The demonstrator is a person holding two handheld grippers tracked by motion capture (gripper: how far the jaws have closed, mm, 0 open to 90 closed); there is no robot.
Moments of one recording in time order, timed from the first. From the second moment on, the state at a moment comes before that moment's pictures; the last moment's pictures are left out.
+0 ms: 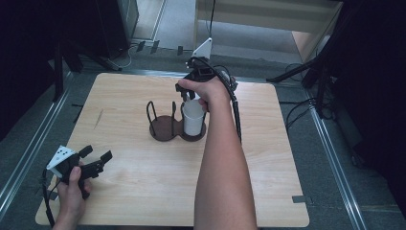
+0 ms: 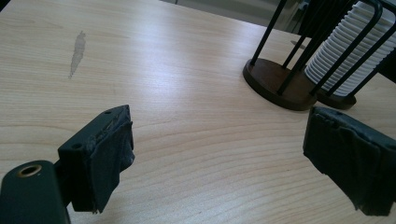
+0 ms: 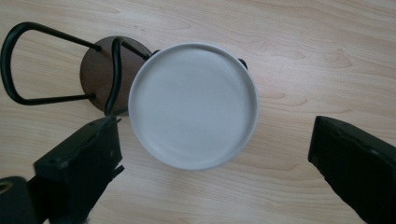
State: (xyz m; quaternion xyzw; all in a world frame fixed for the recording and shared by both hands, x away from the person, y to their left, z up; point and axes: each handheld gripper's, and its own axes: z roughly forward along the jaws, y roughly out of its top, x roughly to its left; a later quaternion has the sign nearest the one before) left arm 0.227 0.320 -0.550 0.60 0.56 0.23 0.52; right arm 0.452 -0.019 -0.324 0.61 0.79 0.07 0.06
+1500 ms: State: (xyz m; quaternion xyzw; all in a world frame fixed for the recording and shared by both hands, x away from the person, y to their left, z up) left arm 0.228 0.319 -0.551 0.60 0.56 0.23 0.52; right arm 0.452 -0.009 -0.291 0.60 0.78 0.10 0.11
